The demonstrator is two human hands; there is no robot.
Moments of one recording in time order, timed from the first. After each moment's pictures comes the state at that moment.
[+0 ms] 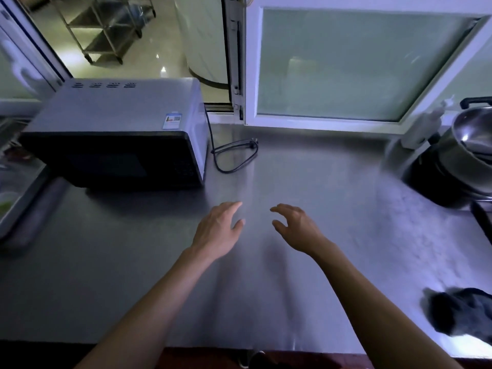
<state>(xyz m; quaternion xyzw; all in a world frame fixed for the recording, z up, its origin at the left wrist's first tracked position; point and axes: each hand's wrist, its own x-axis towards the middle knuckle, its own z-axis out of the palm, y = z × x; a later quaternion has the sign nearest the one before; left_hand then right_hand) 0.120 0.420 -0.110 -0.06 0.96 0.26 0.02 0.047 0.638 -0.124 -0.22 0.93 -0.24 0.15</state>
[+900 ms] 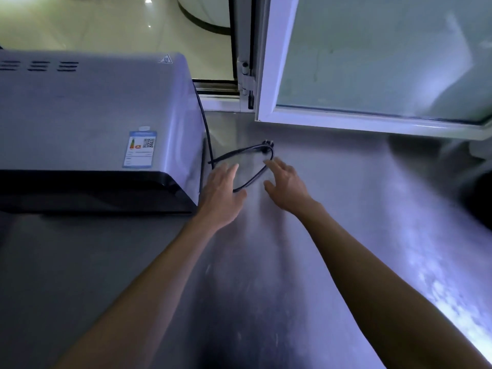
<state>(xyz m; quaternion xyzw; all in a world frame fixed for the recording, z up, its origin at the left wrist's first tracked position) -0.111 0.338 -0.176 -0.12 0.94 0.30 0.08 -0.195 0.509 -0.186 -0.19 0.94 -0.21 0.19</state>
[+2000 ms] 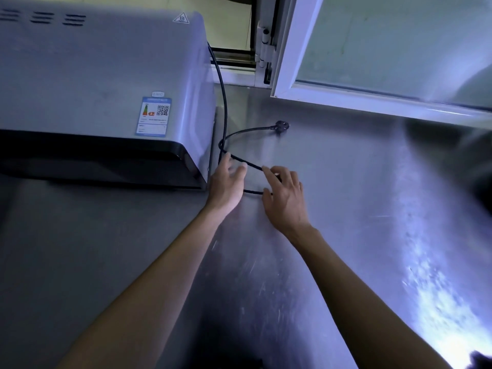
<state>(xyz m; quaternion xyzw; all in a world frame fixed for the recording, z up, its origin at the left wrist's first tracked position) -0.094 0.343 -0.198 -0.31 0.78 0.54 0.05 -0.105 0.497 -0.200 -0.22 0.95 -0.23 0.05</state>
